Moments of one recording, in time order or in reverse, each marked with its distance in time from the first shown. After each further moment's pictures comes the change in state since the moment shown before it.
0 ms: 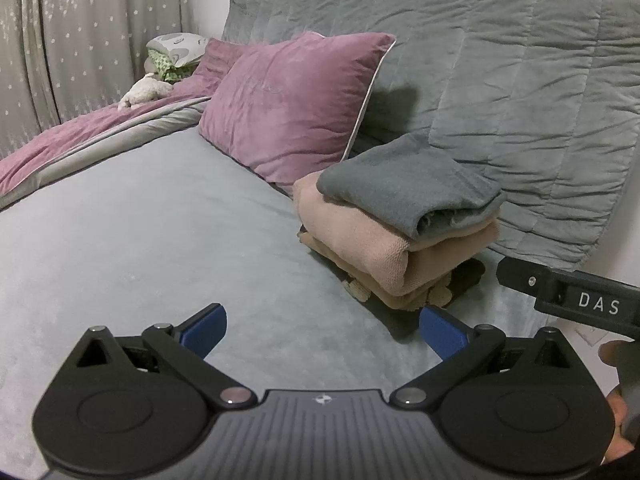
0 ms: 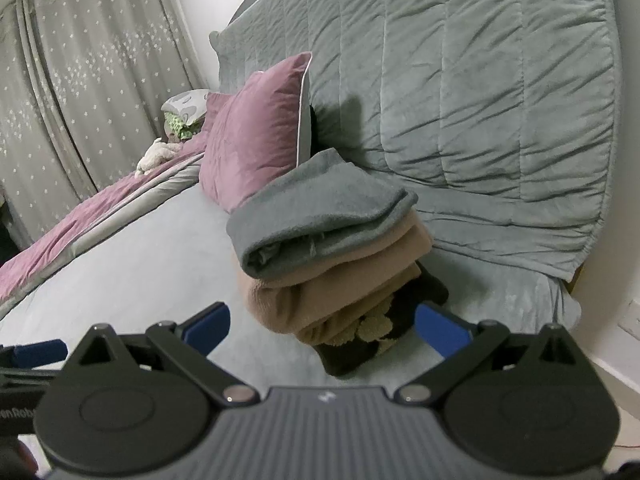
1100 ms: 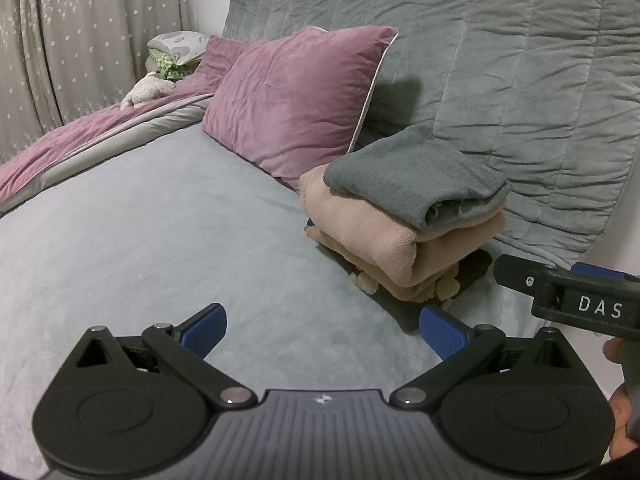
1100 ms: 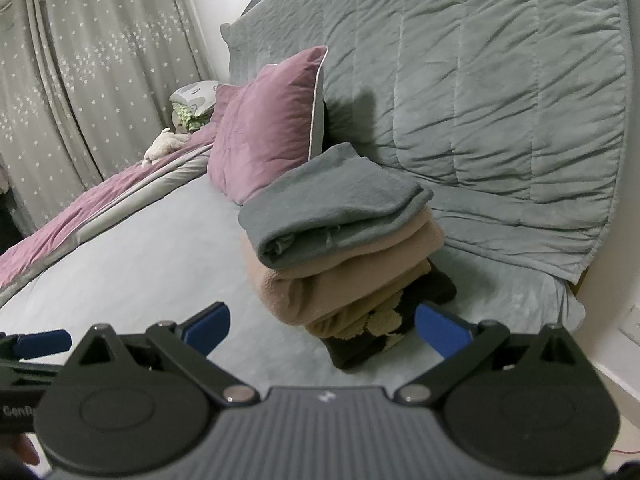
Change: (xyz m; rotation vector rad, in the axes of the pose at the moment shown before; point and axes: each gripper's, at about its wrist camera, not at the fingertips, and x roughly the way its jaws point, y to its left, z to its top) left arm -0.003 0.004 -0.003 0.014 0.018 0.019; right arm -0.002 0.013 -0.003 -0.034 0.012 0.011
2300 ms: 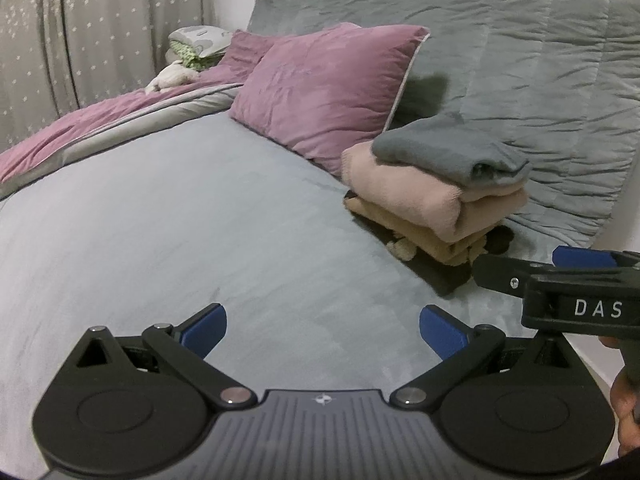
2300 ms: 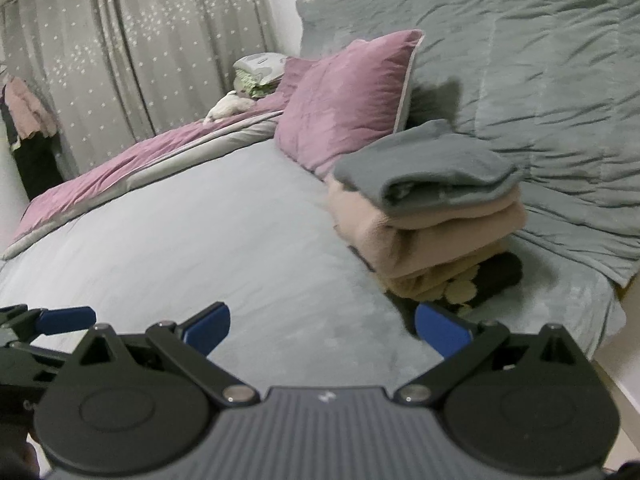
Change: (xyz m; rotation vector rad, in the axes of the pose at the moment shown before) left arm -0.026 0.064 -0.063 -0.047 -0.015 0.016; right arm -0.014 0.081 -0.050 -0.165 0.047 0.122
